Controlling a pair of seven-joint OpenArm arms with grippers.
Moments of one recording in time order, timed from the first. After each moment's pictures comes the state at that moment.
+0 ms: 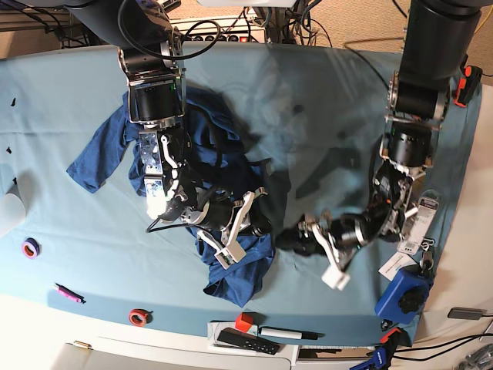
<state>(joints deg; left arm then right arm) -35.0 -10.7 13.9 43.4 -52.8 -41.3 42.3 23.2 0.8 -5.9 68.6 22.2 39.4 -44.5</state>
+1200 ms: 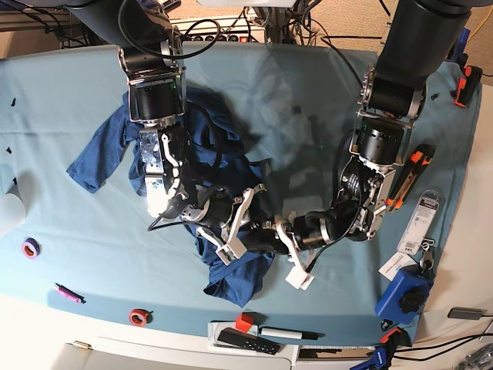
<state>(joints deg) -35.0 -3.4 13.8 43.7 -53.8 -38.8 41.1 23.0 0.8 -5.9 68.6 22.2 39.3 -45.9</state>
